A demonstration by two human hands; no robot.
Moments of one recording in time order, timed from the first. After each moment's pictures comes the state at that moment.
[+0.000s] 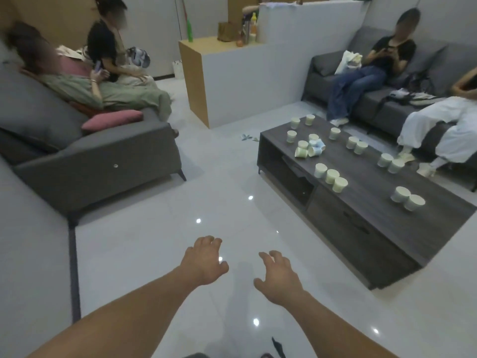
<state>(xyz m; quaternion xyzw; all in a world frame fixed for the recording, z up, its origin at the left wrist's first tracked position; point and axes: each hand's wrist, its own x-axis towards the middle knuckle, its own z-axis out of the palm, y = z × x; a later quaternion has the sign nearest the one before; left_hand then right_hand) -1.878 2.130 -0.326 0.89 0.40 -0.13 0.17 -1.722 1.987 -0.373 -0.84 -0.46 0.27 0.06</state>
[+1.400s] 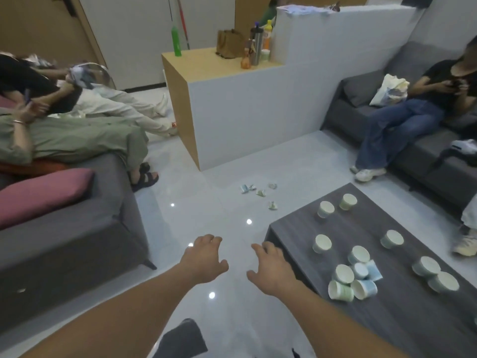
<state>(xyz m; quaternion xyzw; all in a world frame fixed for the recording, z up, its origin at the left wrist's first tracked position) -1.397 2.806 -0.331 0.87 0.42 -0.13 0.21 -1.240 2.687 -0.353 -0.82 -0.50 0.26 0.02</state>
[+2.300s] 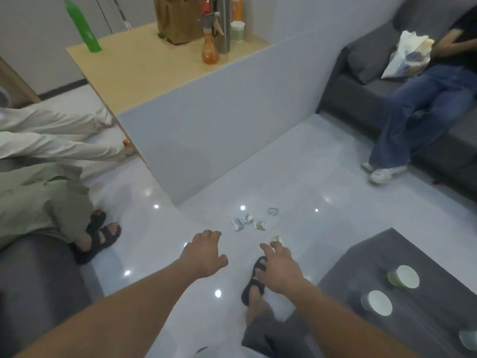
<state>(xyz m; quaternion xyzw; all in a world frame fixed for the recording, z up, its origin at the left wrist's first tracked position) -1.069 3.282 -0.391 0.88 0.35 -0.22 0.22 -0.932 3.118 -0.423 -0.85 -0.39 0.35 0.03</state>
